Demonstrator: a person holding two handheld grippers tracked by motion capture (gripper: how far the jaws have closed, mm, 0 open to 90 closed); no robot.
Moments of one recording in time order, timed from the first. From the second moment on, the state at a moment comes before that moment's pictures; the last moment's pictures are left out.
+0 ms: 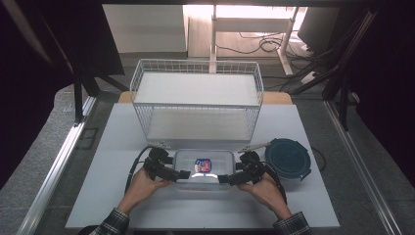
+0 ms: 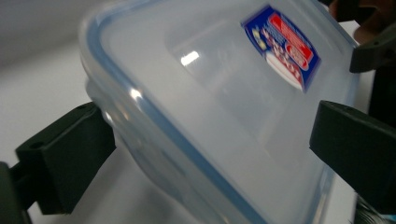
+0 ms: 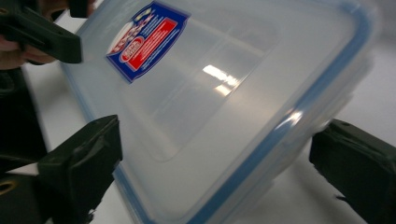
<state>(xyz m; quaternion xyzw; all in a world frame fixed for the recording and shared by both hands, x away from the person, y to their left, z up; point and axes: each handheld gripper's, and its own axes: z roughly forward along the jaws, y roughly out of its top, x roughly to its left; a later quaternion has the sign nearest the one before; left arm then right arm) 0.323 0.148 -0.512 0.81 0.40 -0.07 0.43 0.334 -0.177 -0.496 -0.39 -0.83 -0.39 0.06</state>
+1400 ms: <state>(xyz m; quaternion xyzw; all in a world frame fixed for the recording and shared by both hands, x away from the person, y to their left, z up) 0.304 0.192 -0.452 0.74 0.42 -0.04 0.52 0.320 -0.198 -0.437 -0.38 -0.79 -0.48 0.01</state>
